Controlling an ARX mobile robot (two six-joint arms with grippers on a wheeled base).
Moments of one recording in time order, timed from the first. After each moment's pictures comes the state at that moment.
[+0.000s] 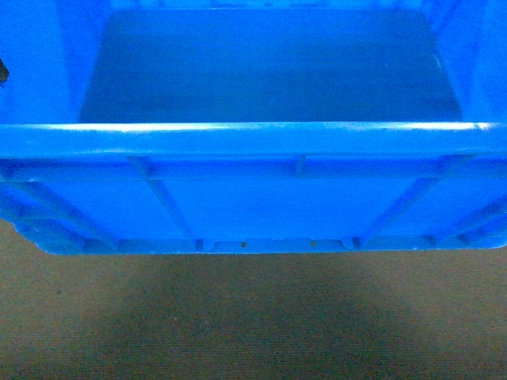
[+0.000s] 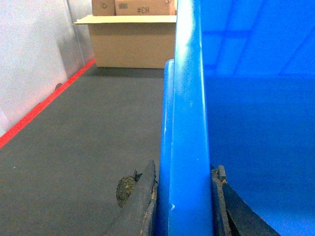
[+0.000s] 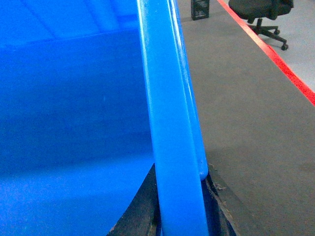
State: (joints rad) left arm -0.28 1.22 0.62 0.58 -0.38 0.02; right arm 0.20 1.19 0.73 0.21 0.21 0.21
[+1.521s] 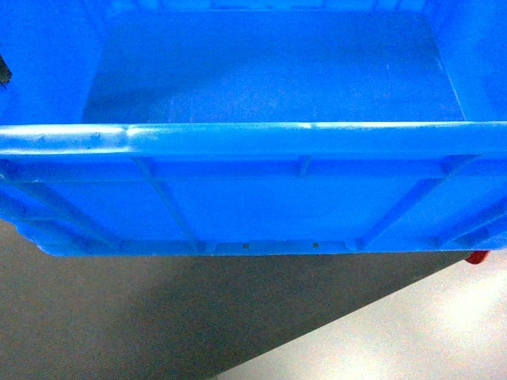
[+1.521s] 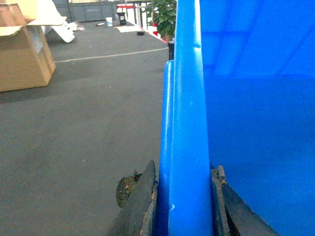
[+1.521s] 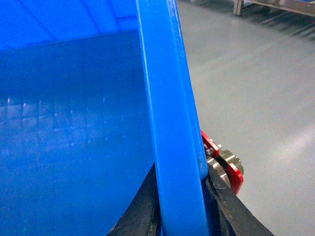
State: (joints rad) left arm -0.28 1.22 0.62 0.58 -0.38 0.02; right arm 0.20 1.19 0.73 0.21 0.21 0.21
